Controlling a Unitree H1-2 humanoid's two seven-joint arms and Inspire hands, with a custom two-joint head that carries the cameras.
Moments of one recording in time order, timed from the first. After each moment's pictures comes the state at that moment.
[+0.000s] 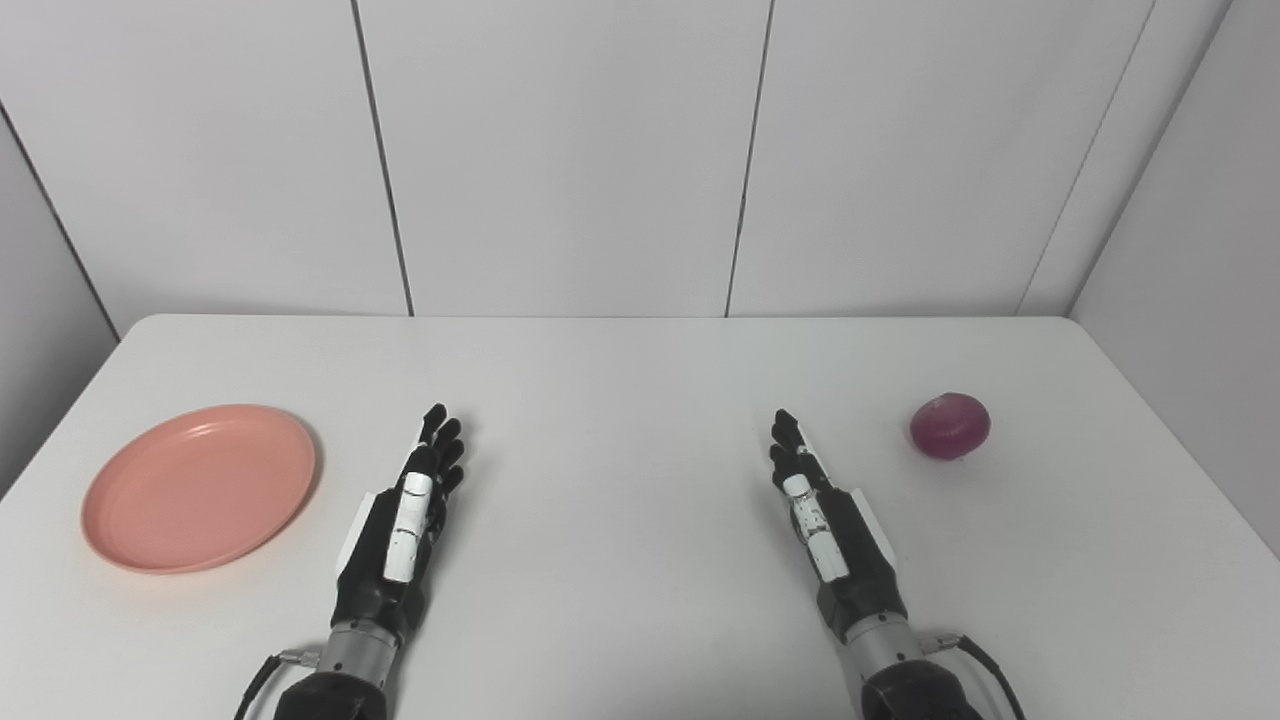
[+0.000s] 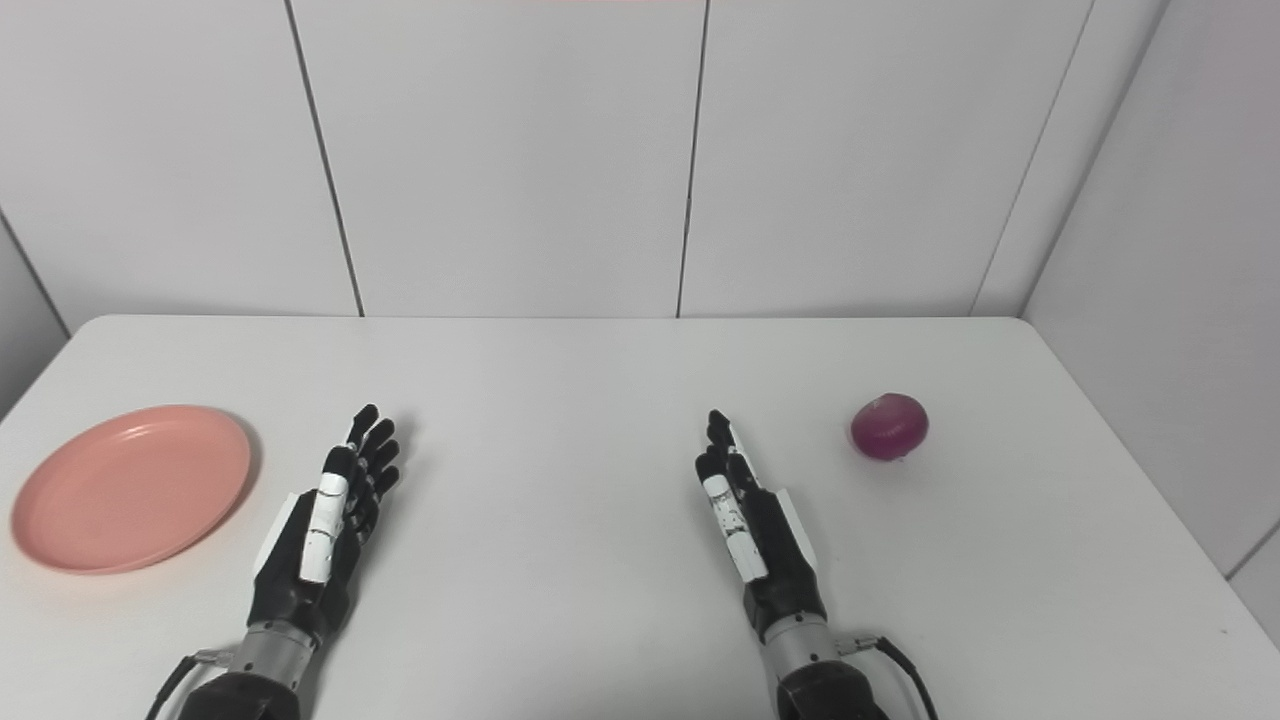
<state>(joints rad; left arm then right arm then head) -0.09 0.02 -0.04 0.07 -0.09 -0.02 -0.14 -0.06 -0.05 0.04 0.00 -0.03 0.01 0.06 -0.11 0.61</state>
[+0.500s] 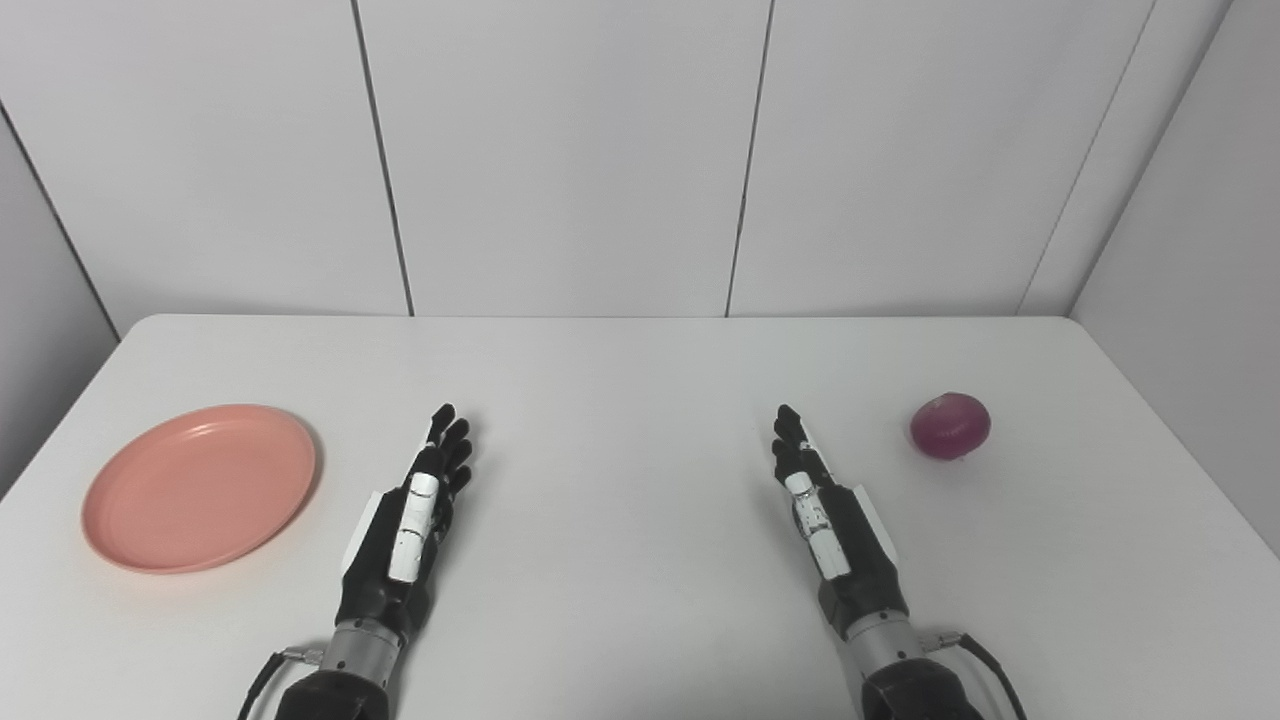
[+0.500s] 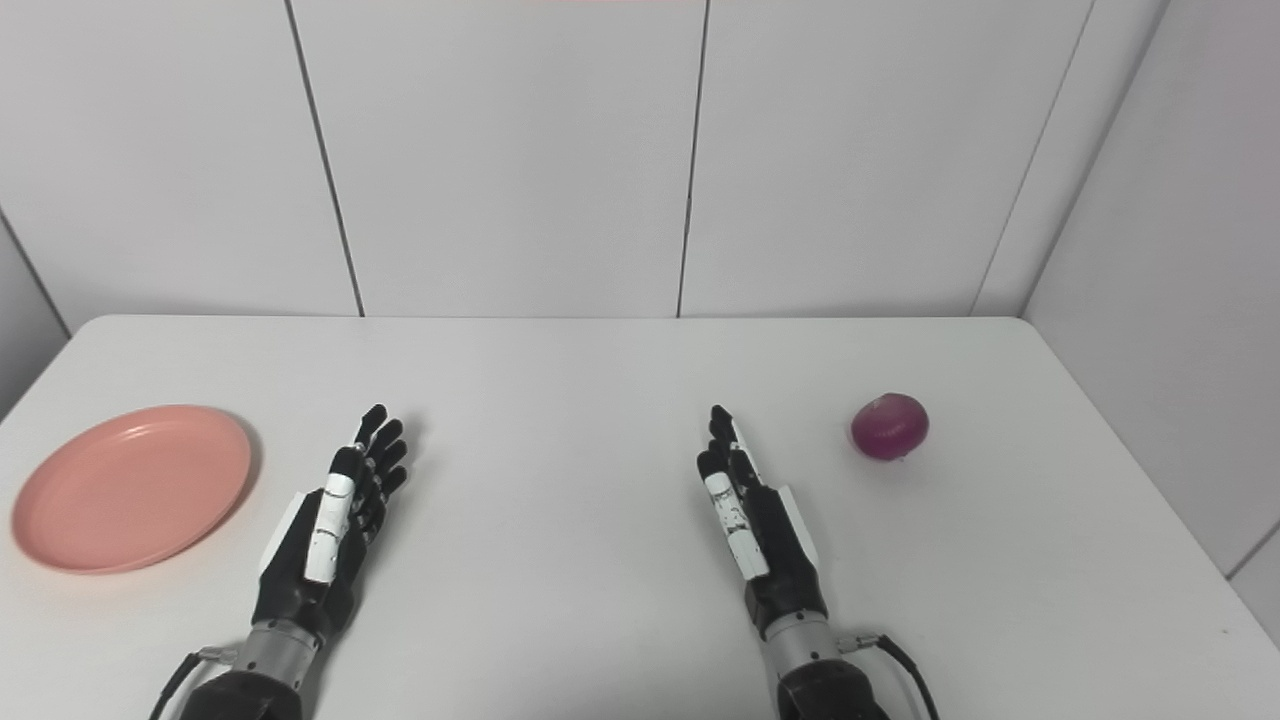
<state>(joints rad) -0.09 0.02 -0.04 0.07 -0.10 -0.02 -0.17 -0.06 -0.05 0.04 0.00 -0.03 -0.01 0.05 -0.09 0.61</state>
